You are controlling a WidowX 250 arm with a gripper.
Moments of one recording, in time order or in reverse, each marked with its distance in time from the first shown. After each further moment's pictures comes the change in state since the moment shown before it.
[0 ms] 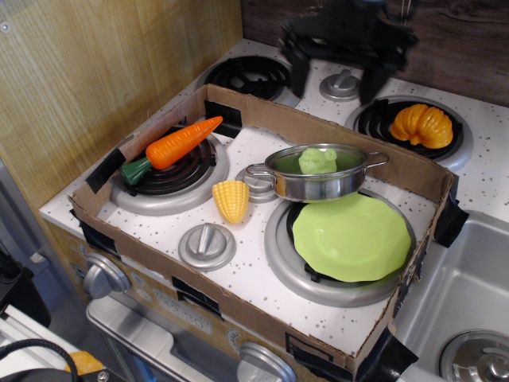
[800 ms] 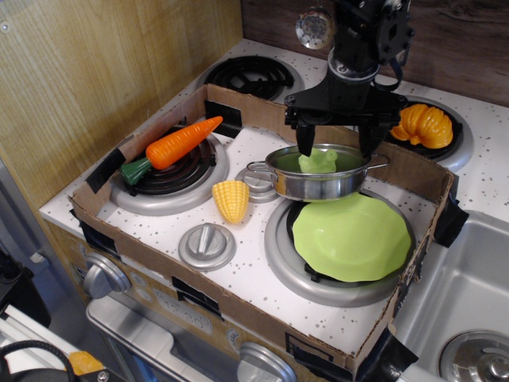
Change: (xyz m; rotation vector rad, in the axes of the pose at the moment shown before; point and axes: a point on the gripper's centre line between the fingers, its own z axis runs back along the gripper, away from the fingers) arm -0.014 -0.008 -0.053 -0.077 0.004 0.075
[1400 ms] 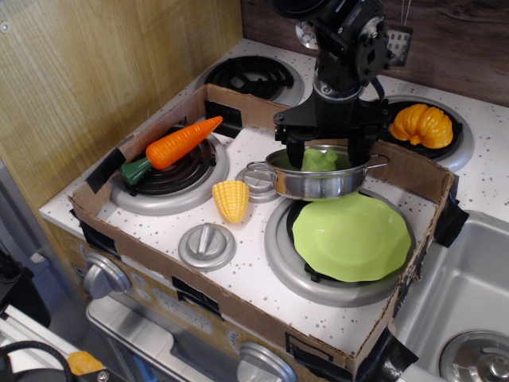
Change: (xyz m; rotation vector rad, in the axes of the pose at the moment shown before) arm -0.004 0.004 -0.019 -0.029 -0.024 0.033
